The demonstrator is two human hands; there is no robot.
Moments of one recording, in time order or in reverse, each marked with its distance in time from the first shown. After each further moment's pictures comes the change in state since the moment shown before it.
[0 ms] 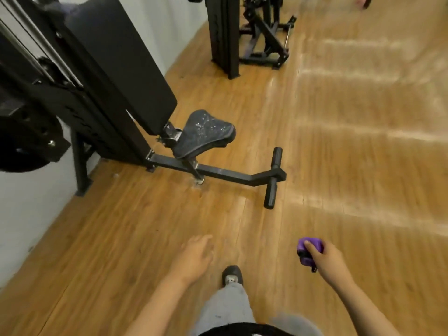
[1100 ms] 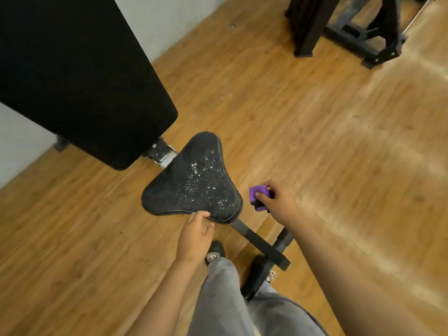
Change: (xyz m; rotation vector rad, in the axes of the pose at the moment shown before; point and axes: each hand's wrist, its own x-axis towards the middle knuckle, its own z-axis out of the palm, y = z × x) left_hand 0.491 0.053 -0.135 -0.563 0.360 -0.566; right_hand 0.549 -0.392 0.097 -0.279 -0.564 -0.319
